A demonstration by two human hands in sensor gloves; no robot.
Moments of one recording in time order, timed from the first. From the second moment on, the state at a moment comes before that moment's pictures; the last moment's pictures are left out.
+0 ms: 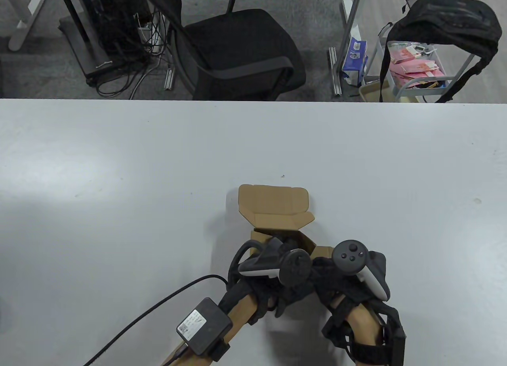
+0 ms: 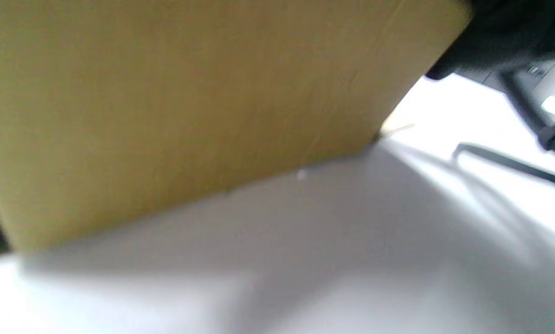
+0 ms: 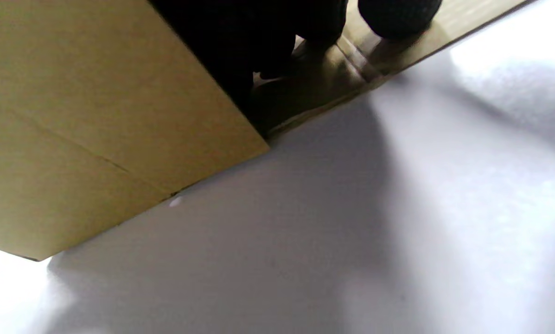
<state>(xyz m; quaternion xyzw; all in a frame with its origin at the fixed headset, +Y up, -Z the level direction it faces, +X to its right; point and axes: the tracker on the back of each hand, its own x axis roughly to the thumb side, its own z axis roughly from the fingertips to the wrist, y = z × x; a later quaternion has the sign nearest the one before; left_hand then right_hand) 0.016 -0.712 -0.205 -0.22 -0.37 0.05 0.90 0.179 -0.737 -0.190 -0.03 0.24 0.93 0.29</state>
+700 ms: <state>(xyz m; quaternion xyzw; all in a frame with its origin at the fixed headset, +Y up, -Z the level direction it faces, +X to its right) -0.063 -0.675 -0.190 -0.04 -0.36 0.17 0.92 0.176 -0.739 -0.189 -0.02 0.25 0.92 0.29</state>
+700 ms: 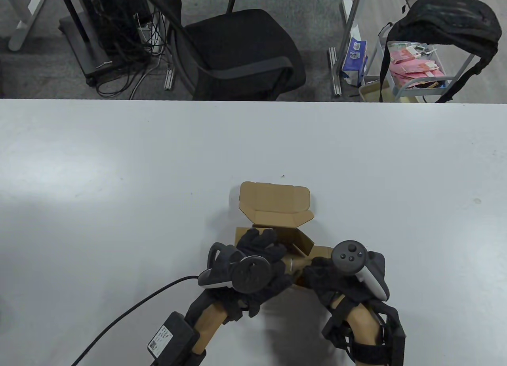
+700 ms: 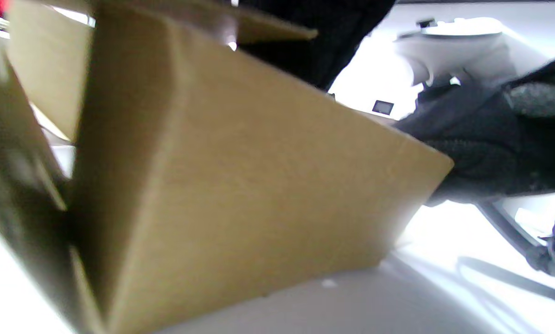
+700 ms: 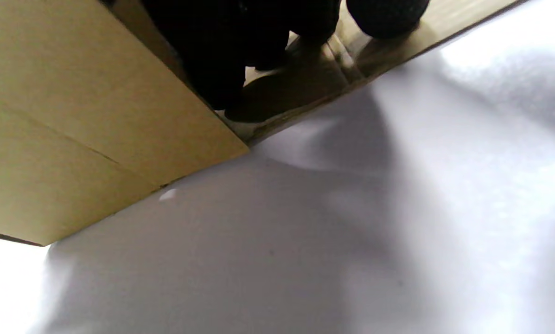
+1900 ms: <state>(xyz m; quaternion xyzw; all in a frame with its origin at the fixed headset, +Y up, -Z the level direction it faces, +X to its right) -0.195 -0.697 -0.203 -0.04 -0.12 0.16 0.98 0.129 -0.716 -0.177 0.17 0.17 0.94 0.22</state>
